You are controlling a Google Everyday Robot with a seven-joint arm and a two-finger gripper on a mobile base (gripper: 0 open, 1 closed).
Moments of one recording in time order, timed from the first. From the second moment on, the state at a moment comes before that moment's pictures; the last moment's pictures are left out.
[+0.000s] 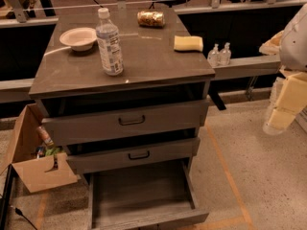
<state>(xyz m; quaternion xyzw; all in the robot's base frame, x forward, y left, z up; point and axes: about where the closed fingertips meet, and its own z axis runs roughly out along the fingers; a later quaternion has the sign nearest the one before) 0.438 -0.216 0.978 -0.60 0.78 -0.04 0.16</state>
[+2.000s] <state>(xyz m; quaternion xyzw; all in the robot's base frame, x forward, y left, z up) 0.619 -0.225 0.936 -0.40 0.80 0.09 0.43</state>
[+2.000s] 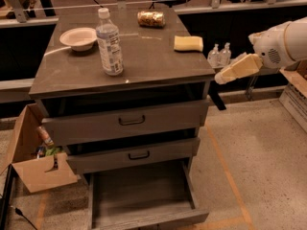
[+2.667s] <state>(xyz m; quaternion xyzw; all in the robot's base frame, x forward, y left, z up) 0.631 -0.222 0.924 -0.38 0.81 0.08 0.44</state>
